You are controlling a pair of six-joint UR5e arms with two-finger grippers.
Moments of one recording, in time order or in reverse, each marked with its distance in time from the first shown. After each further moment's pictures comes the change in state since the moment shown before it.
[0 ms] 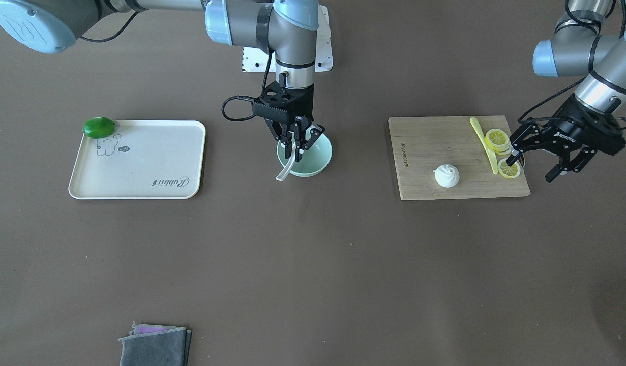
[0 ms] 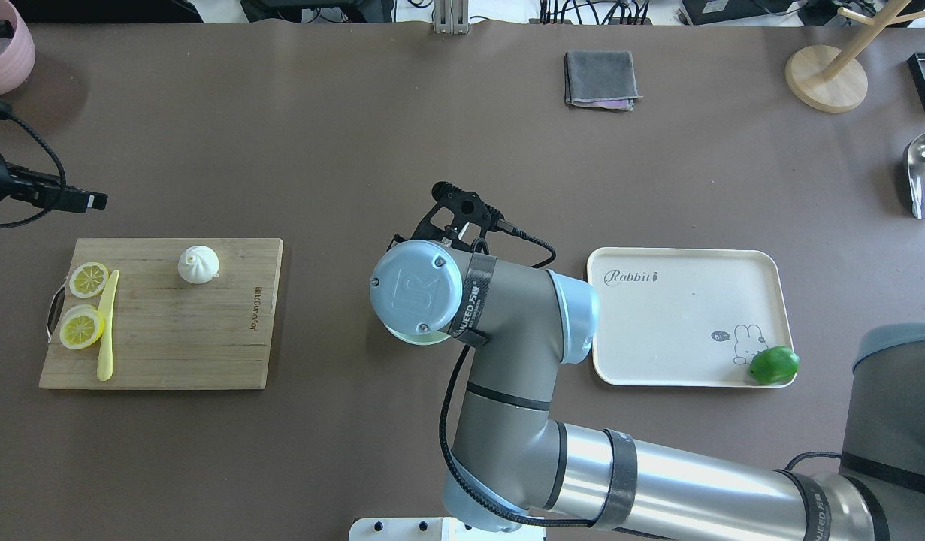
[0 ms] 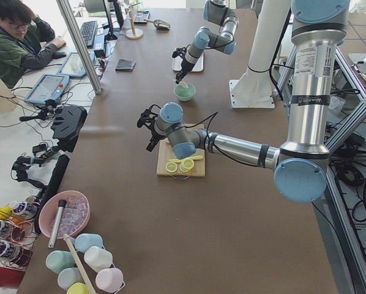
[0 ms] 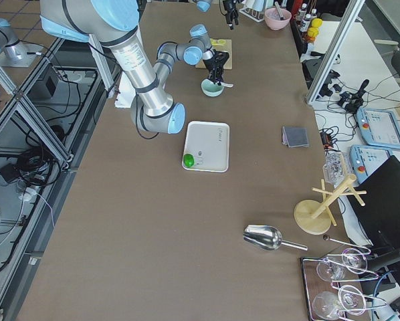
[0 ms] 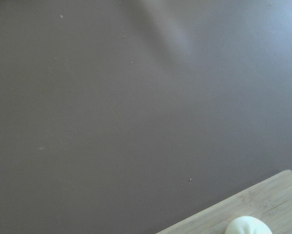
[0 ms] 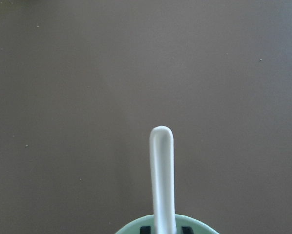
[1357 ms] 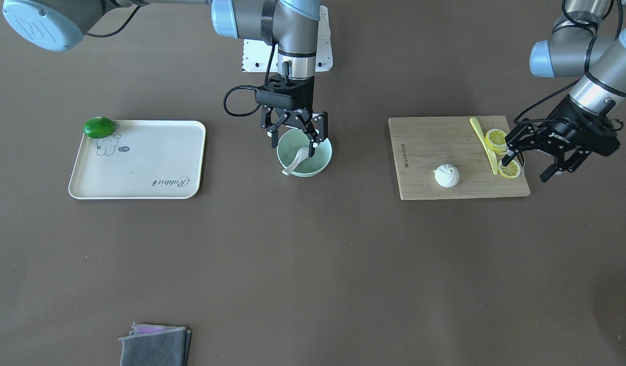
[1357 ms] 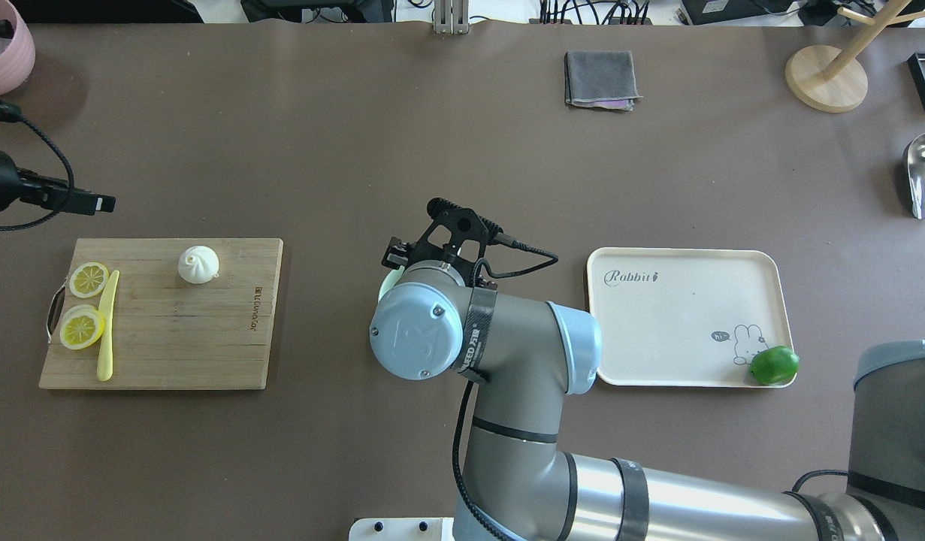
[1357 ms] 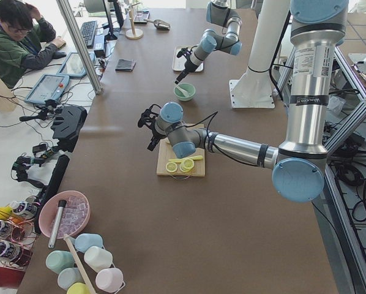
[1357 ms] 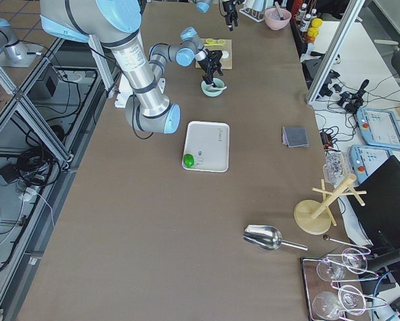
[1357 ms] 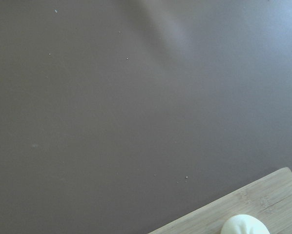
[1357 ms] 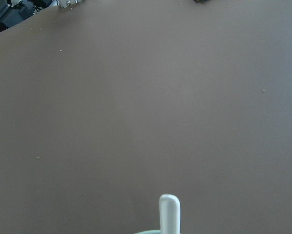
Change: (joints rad) left arm 0.028 -0.009 -0.004 0.002 0.013 -0.059; right arm -0.010 -0.046 0.069 -0.004 -0.117 -0.077
